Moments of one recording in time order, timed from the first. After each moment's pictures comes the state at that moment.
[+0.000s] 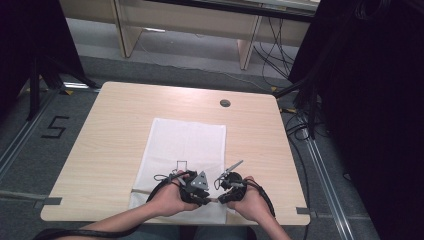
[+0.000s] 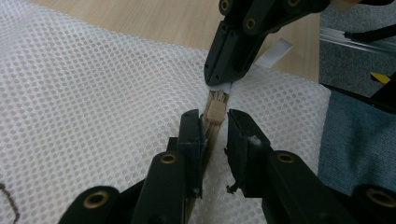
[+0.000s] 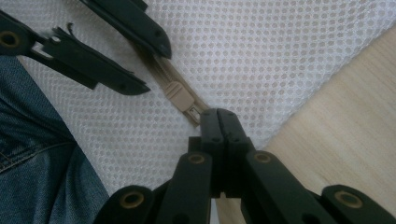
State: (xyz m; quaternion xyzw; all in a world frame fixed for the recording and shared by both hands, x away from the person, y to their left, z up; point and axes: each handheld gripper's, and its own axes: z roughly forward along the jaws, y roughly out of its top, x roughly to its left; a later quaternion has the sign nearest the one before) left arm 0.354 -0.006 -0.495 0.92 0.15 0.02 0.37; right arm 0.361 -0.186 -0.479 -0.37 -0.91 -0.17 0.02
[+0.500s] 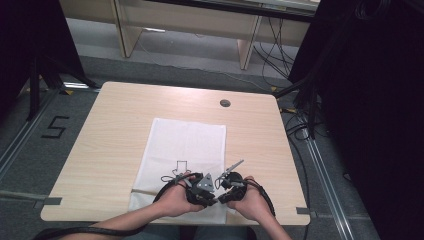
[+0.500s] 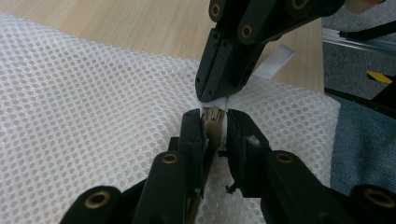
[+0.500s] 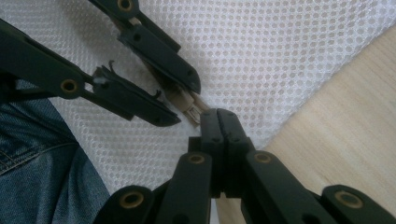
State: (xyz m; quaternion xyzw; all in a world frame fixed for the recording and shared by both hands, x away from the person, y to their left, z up) left arm 0.355 -0.020 -0.505 0.92 0.13 0.02 0.37; right arm 0.363 -0.187 -0.479 -0.37 -0.91 -0.17 0.03
